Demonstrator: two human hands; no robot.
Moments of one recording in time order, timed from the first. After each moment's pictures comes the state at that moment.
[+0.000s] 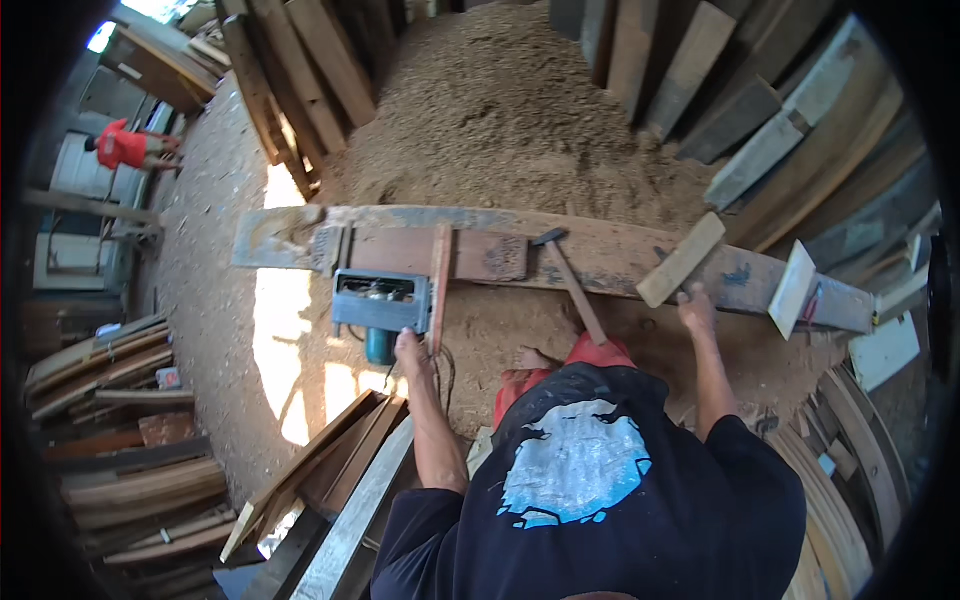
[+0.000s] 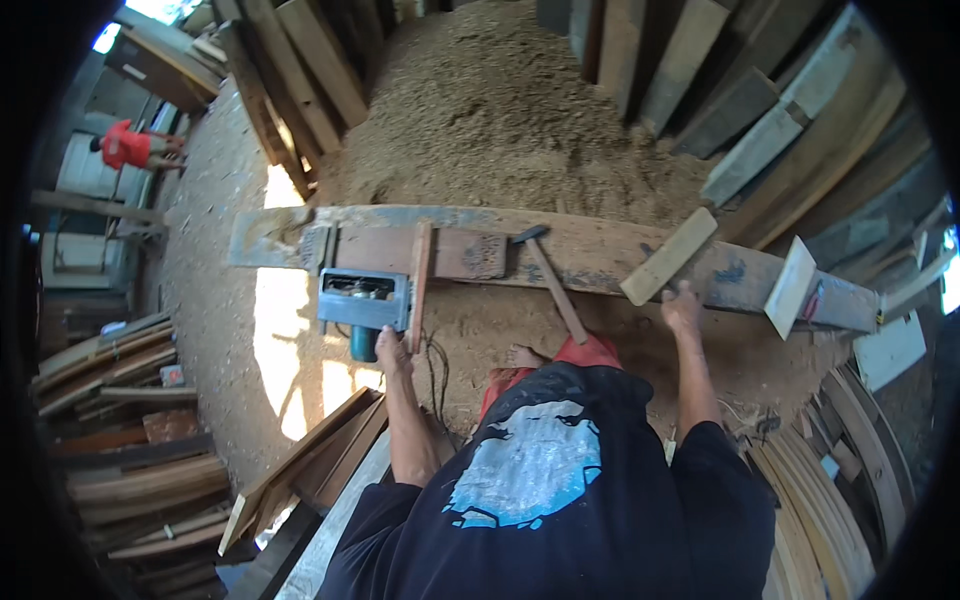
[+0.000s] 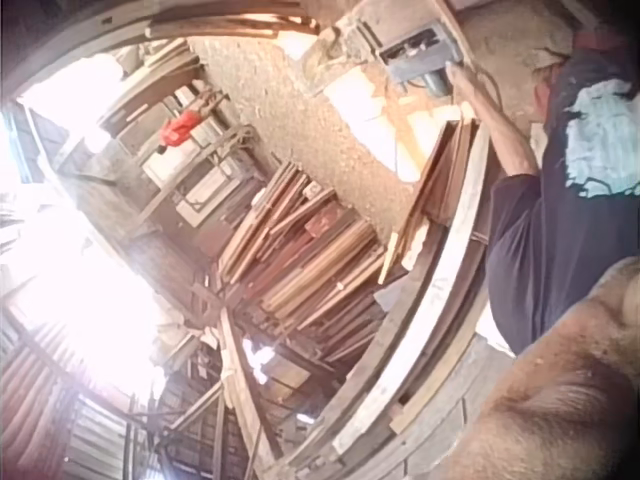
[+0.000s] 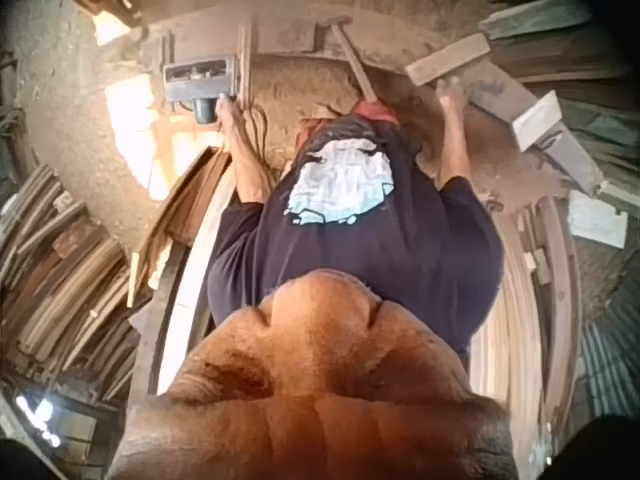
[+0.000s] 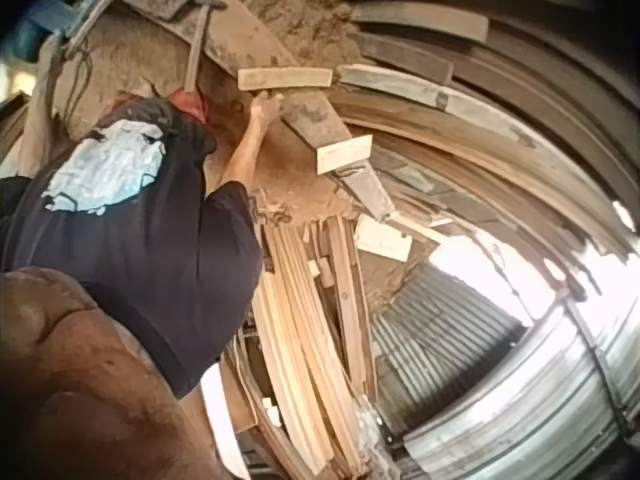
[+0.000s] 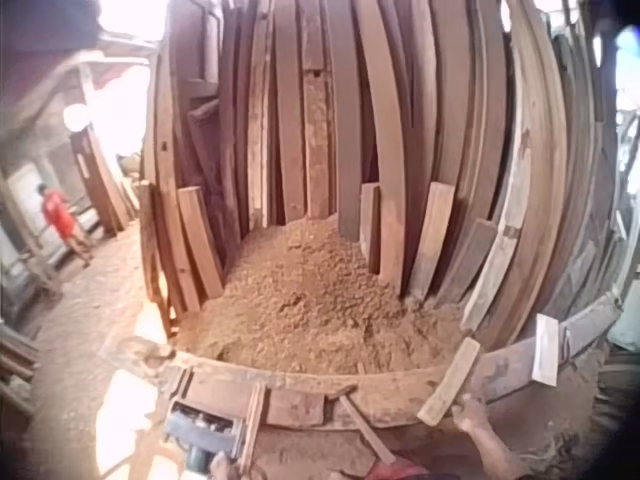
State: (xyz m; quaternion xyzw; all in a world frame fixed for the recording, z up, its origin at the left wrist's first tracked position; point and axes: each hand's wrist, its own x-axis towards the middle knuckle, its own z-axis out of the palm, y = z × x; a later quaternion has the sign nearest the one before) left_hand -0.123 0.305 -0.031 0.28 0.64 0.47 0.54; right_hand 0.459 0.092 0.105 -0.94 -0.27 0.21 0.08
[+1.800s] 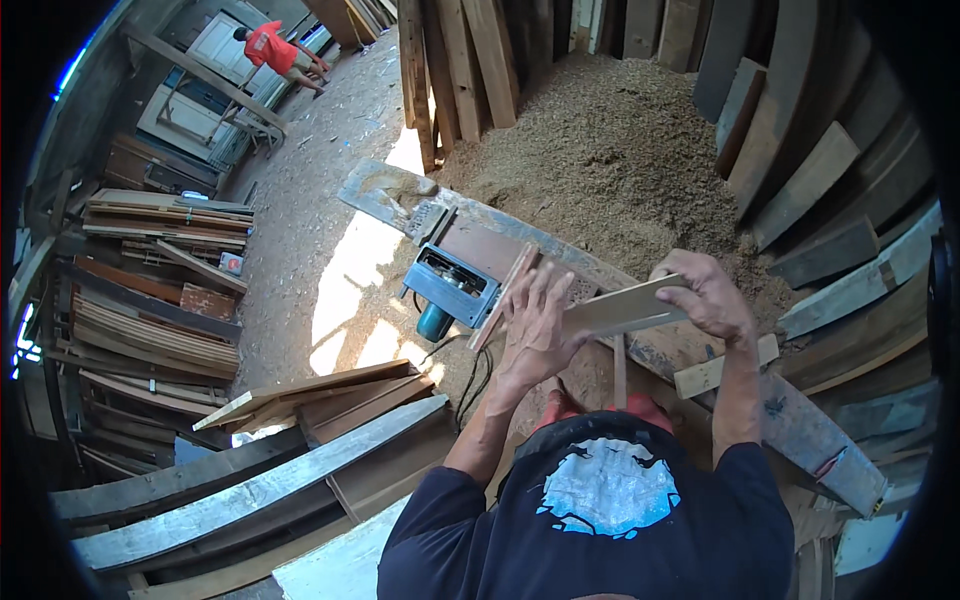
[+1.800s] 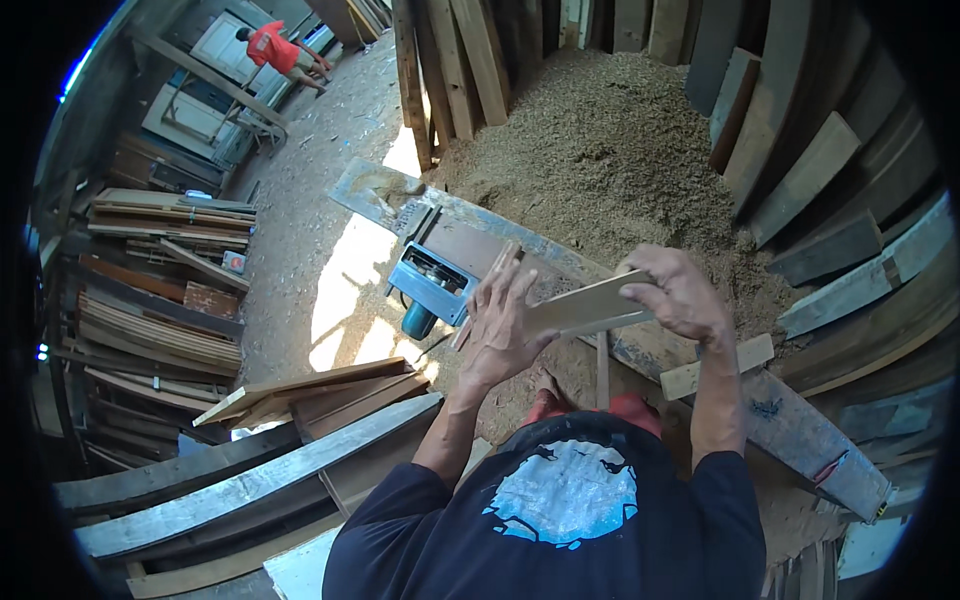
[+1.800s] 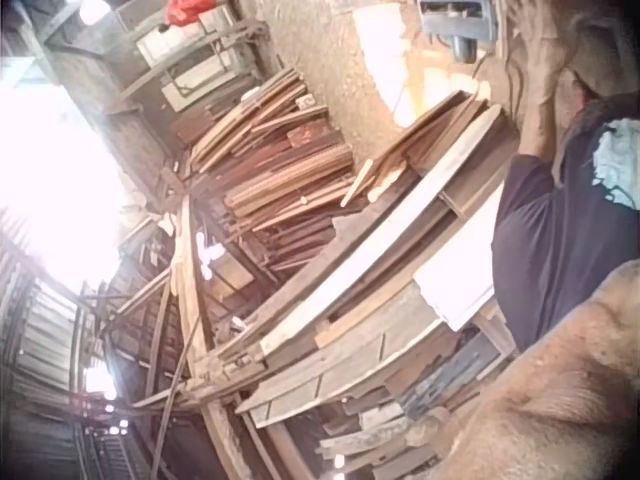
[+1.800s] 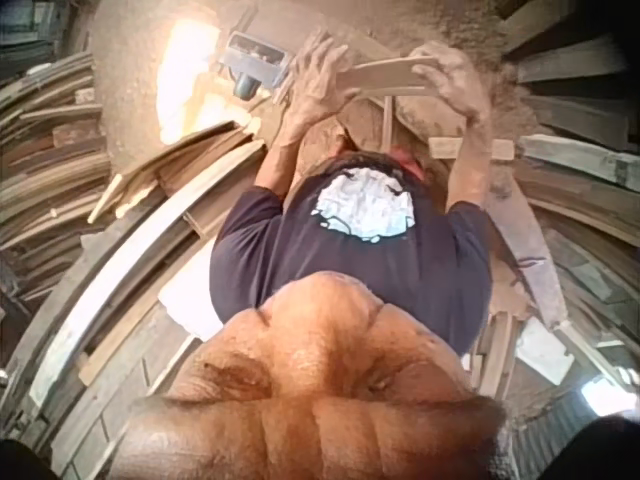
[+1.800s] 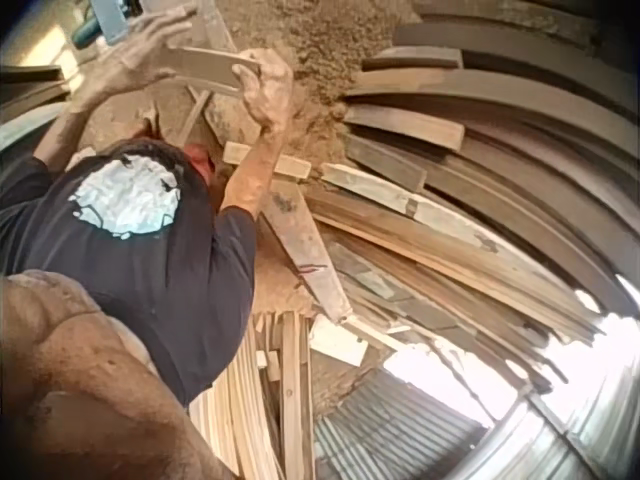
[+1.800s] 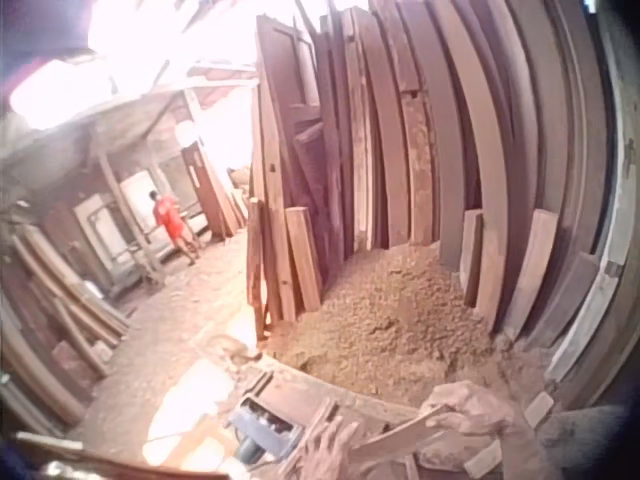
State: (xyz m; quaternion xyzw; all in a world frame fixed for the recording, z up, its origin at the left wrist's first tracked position) left_hand 0.123 0.268 0.298 0.83 0.50 0.22 0.11; right_hand 0.410 0.294 0.346 -0.44 -0.75 0.39 0.31
